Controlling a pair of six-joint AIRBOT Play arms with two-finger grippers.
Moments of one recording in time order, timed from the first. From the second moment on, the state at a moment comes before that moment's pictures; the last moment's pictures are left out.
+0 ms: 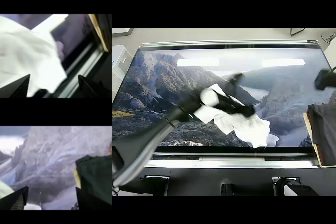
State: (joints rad) left arm -0.70 -1.66 1.67 0.98 -0.99 -1.69; right arm -0.09 -1.08 1.57 -1.66 1.48 1.61
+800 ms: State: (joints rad) left arm 0.02 -1.68 1.30 0.91 -1.17 -1.58; right arm -0.09 -1.09 0.83 -1.14 1.46 1.56
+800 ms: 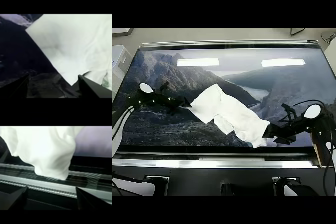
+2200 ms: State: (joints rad) left arm -0.09 -1.54 1.36 0.79 -0.93 -1.41; right arm -0.09 -1.07 0.88 -1.12 1.11 1.48
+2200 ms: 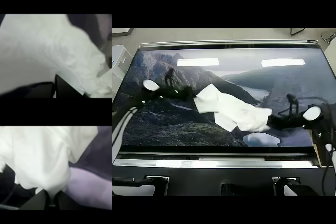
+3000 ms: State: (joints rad) left arm 0.00 -0.85 1.79 0.80 -0.70 -1.34; right arm -0.09 -0.83 1.62 -1.41 1.45 1.61
